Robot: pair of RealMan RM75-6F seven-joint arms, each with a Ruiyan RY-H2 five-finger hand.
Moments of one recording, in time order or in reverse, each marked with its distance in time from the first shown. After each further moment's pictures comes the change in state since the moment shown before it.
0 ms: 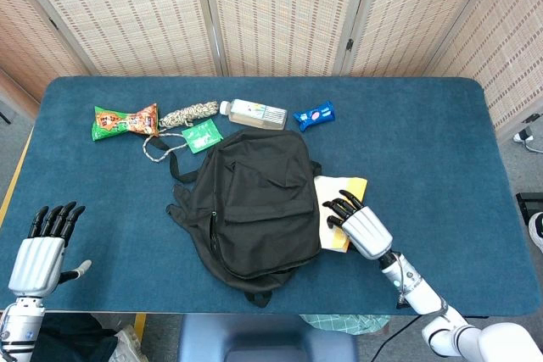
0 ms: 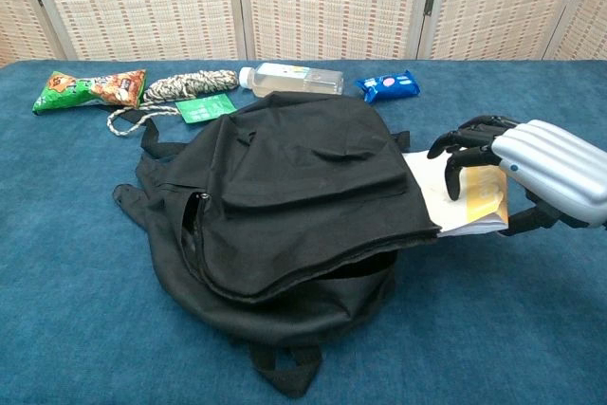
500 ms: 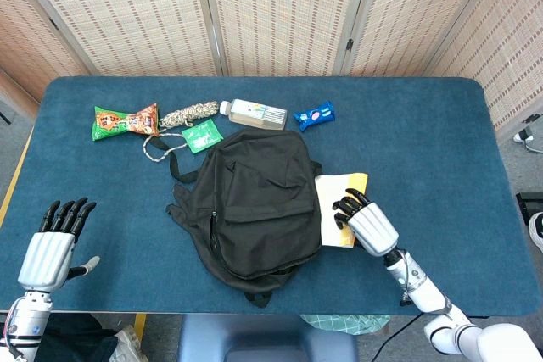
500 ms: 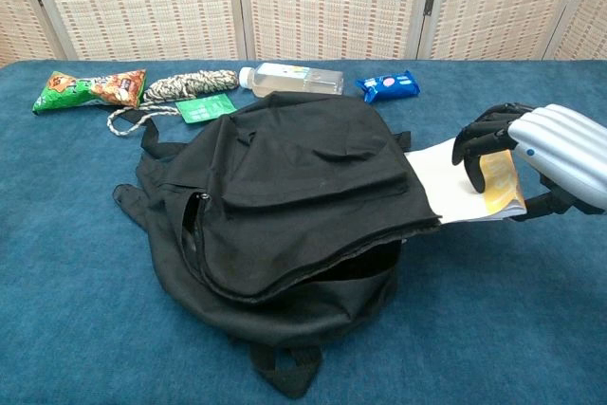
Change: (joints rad) left arm -0.038 0.004 -0.008 -0.012 0.032 -0.029 0.005; right arm -0.004 -0.006 0.014 0.059 0.007 0.054 0.031
